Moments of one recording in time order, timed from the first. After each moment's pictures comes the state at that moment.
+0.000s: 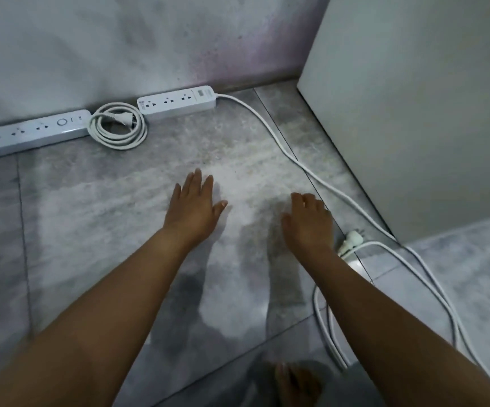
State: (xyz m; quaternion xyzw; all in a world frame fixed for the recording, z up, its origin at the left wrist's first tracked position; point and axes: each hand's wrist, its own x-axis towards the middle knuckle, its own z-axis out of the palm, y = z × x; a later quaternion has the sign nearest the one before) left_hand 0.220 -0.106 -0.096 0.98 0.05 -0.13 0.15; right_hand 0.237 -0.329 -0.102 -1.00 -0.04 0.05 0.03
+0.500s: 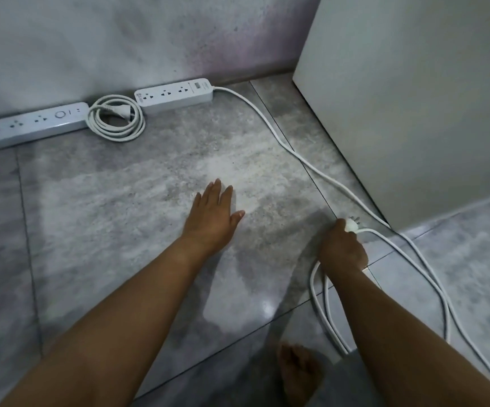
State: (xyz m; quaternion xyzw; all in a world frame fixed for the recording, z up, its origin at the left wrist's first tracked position) left_hand 0.190 -0.139 -0.105 0.97 0.00 -0.15 0.21; right_hand 0.193 -0.389 -0.118 -0.97 0.22 0.13 0.04
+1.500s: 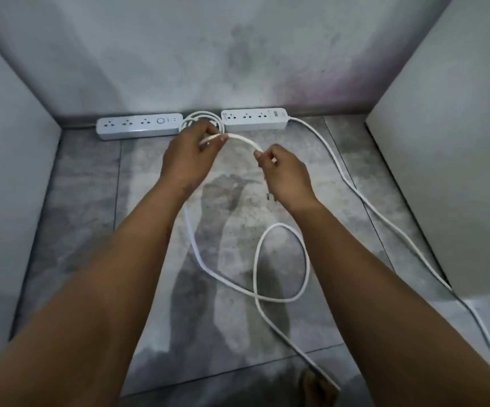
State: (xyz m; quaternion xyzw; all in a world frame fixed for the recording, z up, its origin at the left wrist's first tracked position) left_hand 0.200 0.006 -0.003 0.87 0.19 0.19 0.42; right_hand 0.257 -0.160 -0.001 -0.91 -0.14 0.09 0.38
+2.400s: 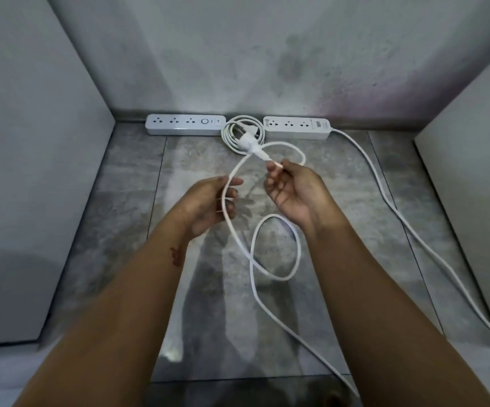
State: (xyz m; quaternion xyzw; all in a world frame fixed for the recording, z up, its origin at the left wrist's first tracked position) left_hand 0.150 0.024 -0.042 0.48 0.31 -0.02 0.82; right_hand 0.244 -0.114 -0.001 -0.44 0.16 0.39 0.79
